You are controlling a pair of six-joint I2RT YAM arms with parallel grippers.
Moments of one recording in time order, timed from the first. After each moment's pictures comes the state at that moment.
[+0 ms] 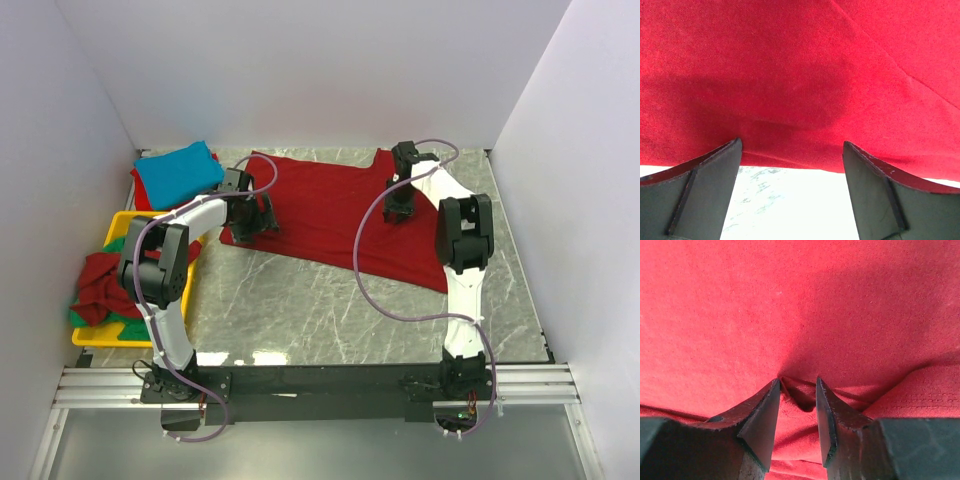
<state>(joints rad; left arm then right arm) -0.26 1.89 1.27 -0.43 0.18 -0.57 0.16 2.29 1.88 -0.90 -0.03 0.33</state>
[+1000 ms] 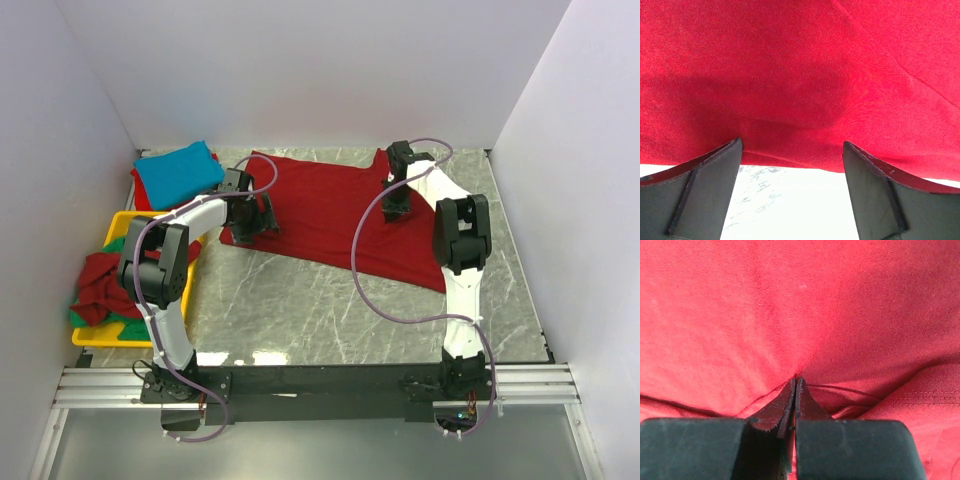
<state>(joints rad) -0.26 1.89 1.27 -0.43 0.18 -0.57 0.19 2.28 1.89 -0.91 -0.03 0.30</state>
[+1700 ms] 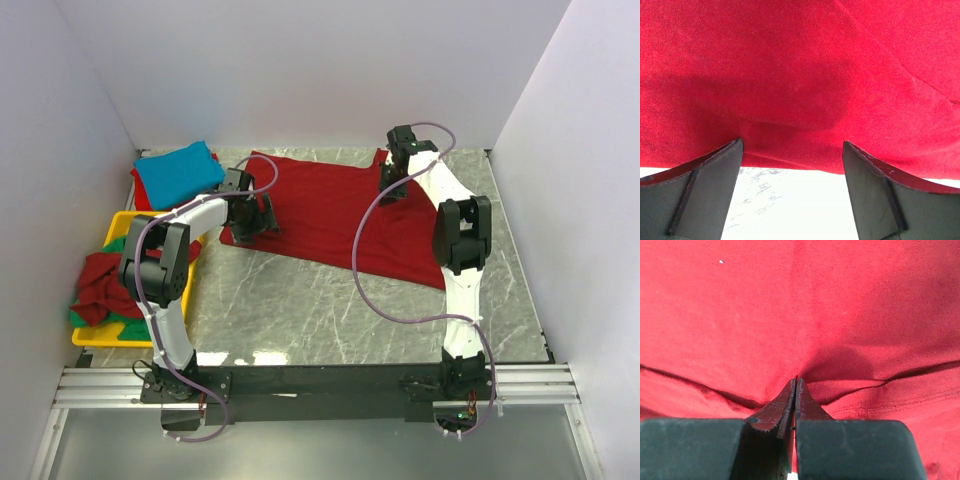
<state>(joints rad) -0.26 1.91 1.28 -0.44 0.18 -0.57 0.20 2.28 2.03 -0.92 -0.10 0.30</state>
